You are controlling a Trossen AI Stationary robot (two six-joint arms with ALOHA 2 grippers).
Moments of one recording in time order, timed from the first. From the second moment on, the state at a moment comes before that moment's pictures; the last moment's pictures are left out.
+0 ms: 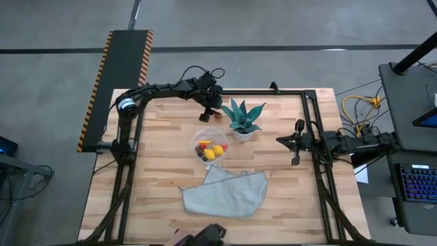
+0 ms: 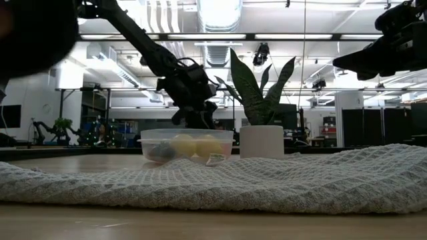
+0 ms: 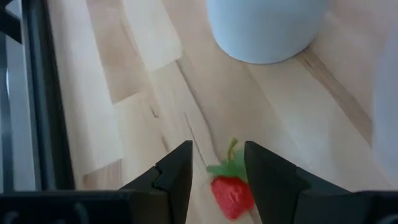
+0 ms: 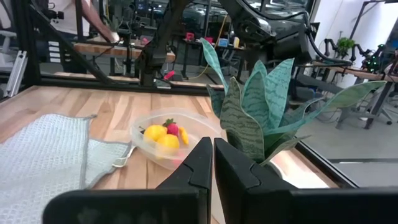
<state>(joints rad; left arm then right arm) 0.63 2.01 1.43 -0.37 0.45 0.98 0.11 0.05 0.04 -0.02 0.30 -0.13</state>
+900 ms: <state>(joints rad) 0.60 2.07 1.61 -0.64 0.43 1.04 0.11 0.06 0.04 -0.03 0.30 -0.11</state>
